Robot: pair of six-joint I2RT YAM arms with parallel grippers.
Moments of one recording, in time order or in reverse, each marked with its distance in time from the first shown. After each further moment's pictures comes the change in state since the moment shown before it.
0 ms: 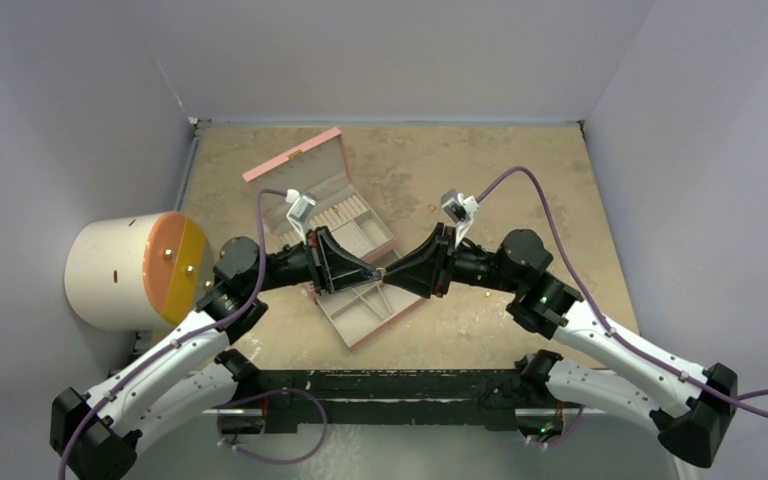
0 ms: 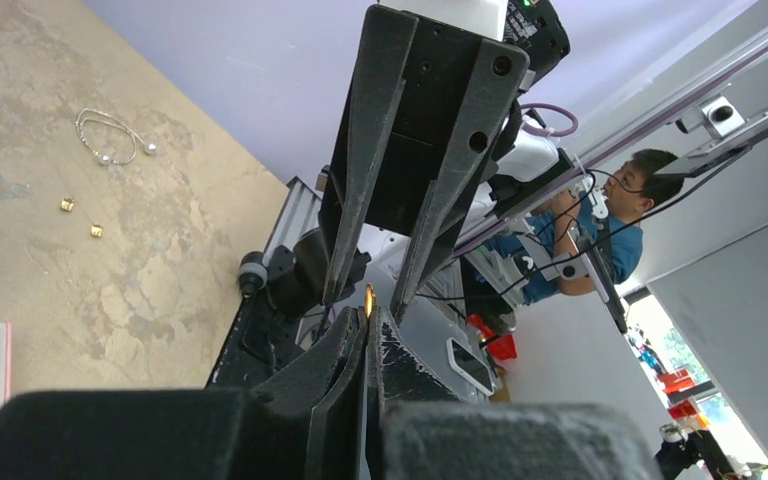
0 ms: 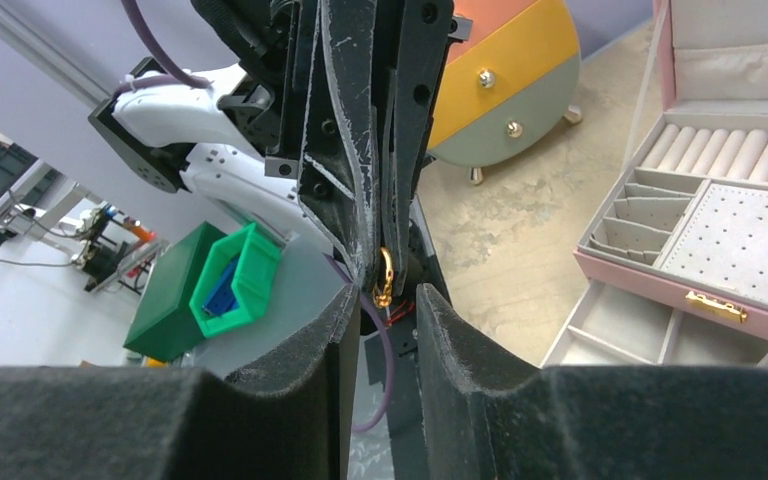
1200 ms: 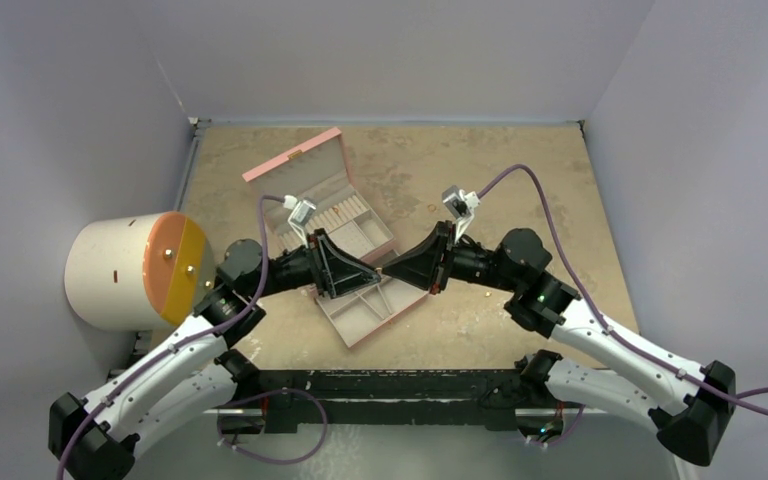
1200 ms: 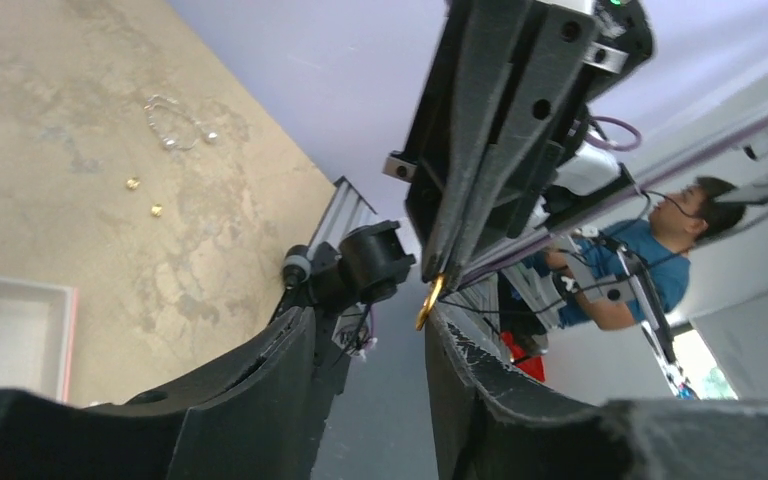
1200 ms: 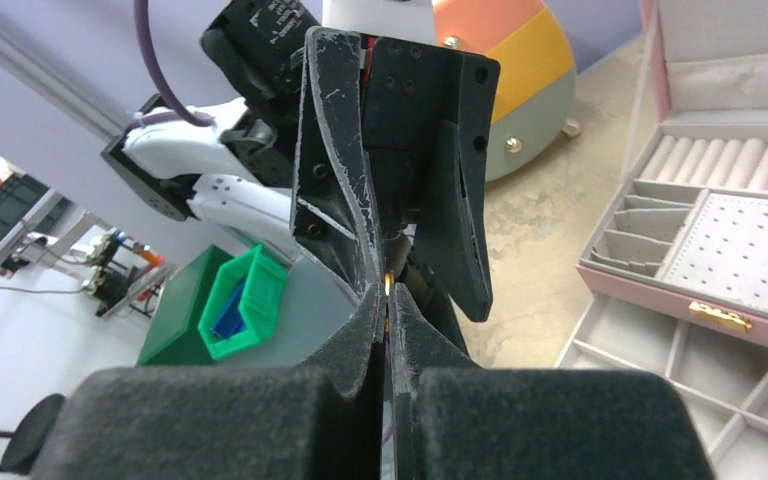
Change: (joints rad) left arm -0.006 -0.029 -0.031 -0.057 -0.066 0.041; right arm 0.000 0.018 0.000 0.055 0.021 0.056
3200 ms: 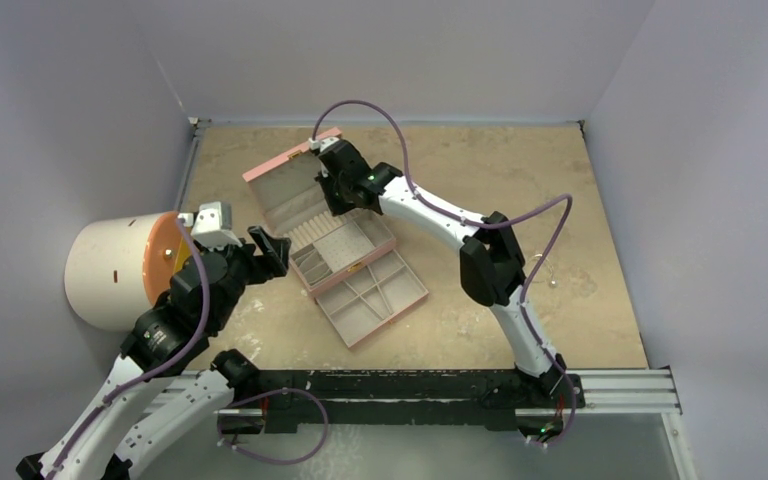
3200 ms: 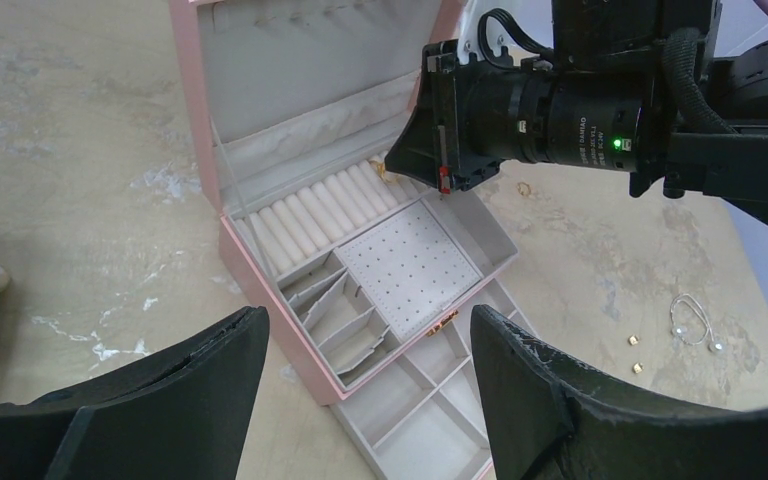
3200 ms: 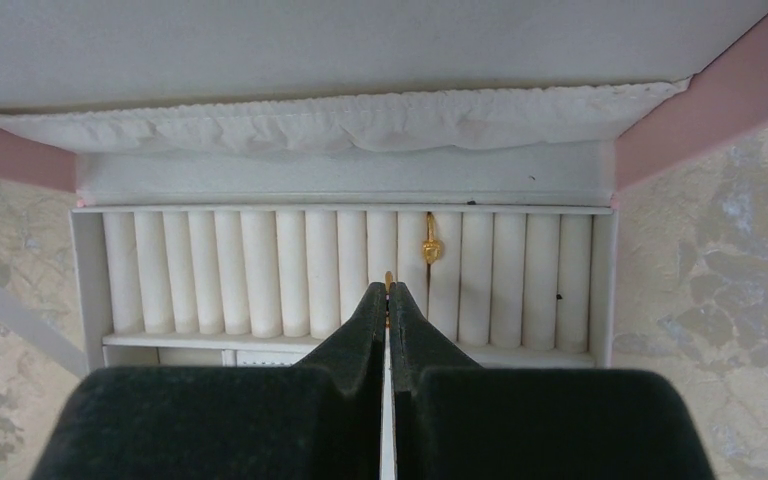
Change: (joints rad) left arm 0.000 -0.256 0.295 -0.994 -1.120 0.414; right arm 0.000 1.370 1.348 -0.873 0.591 -0.423
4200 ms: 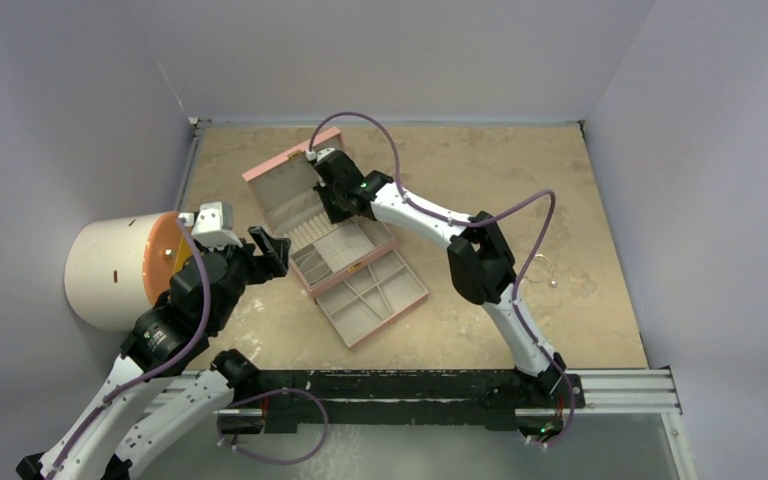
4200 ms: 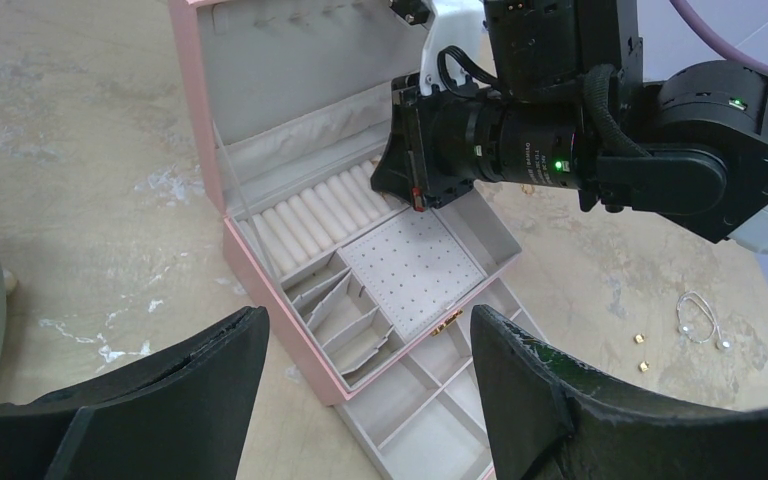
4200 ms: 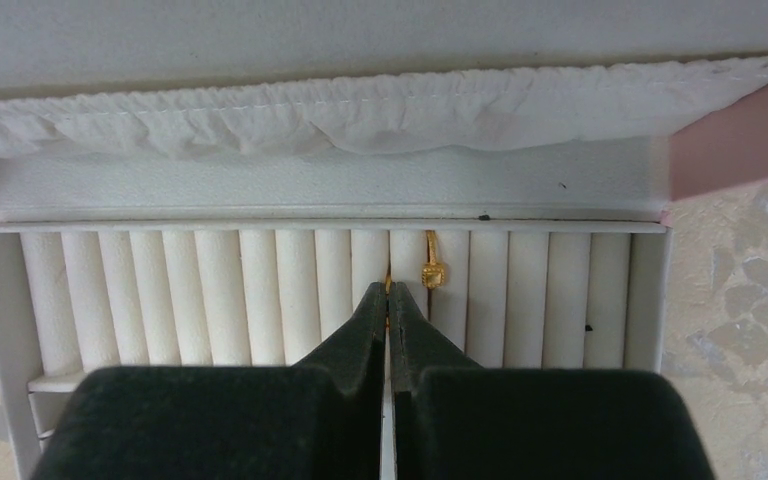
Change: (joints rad) left arm 0.000 0.000 0.000 0.000 0.000 0.018; right arm 0.012 0.071 0.000 0.020 0.026 -0.004
